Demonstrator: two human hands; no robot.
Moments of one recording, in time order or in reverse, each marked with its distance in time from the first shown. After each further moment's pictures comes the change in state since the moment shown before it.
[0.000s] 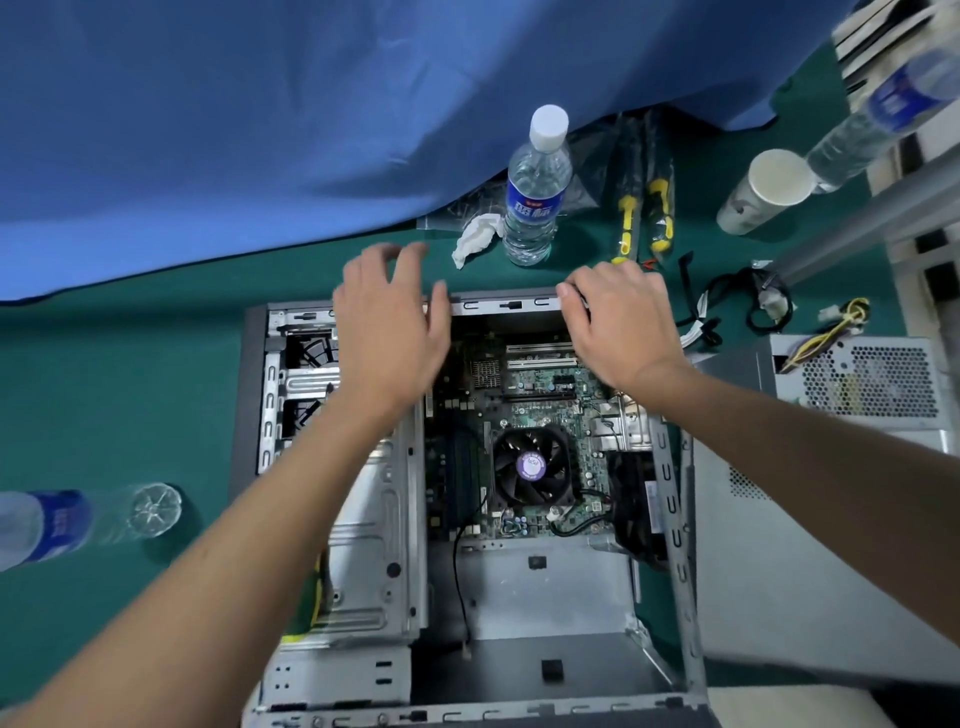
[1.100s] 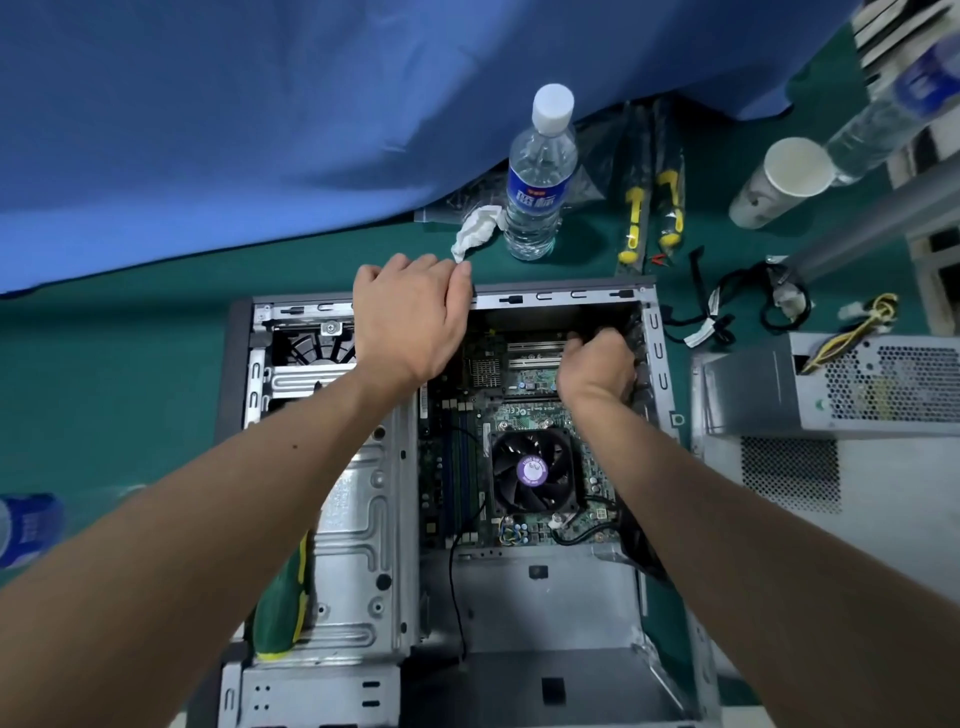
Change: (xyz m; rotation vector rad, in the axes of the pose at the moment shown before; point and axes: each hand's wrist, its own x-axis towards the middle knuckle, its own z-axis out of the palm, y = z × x) left_hand 0.026 -0.006 0.046 0.202 0.000 0.149; right_hand -0.009 -0.032 0.060 0.528 -0.042 1.021
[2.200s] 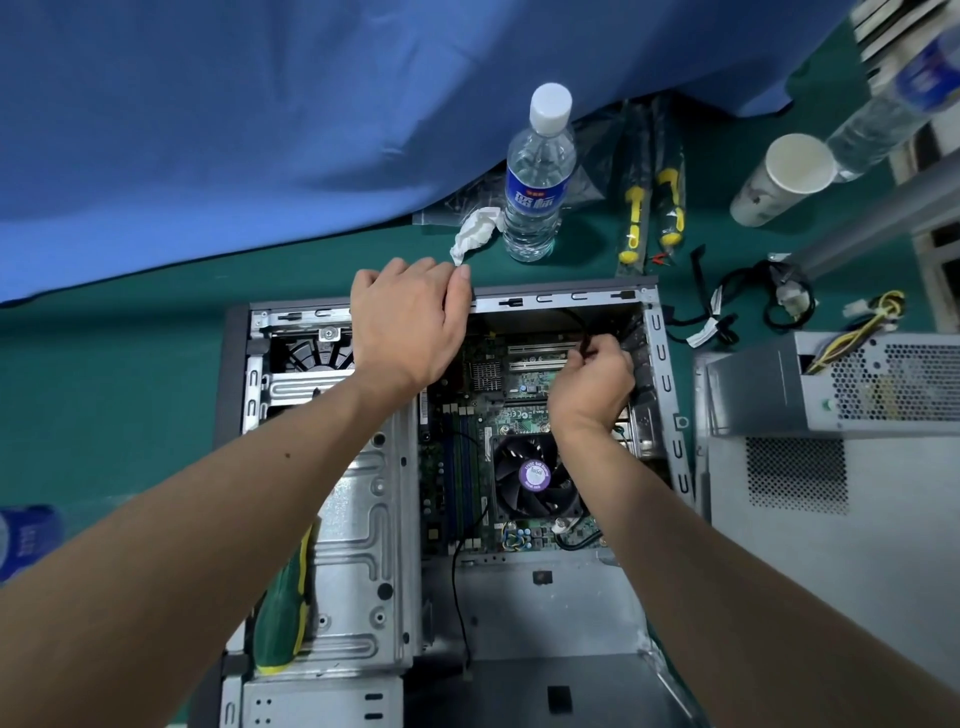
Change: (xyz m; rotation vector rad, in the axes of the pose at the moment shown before) left_hand -0.001 -0.002 0.002 -0.021 0.007 -0.006; right_hand -0.013 0.014 0.018 0.224 0.133 -0.073
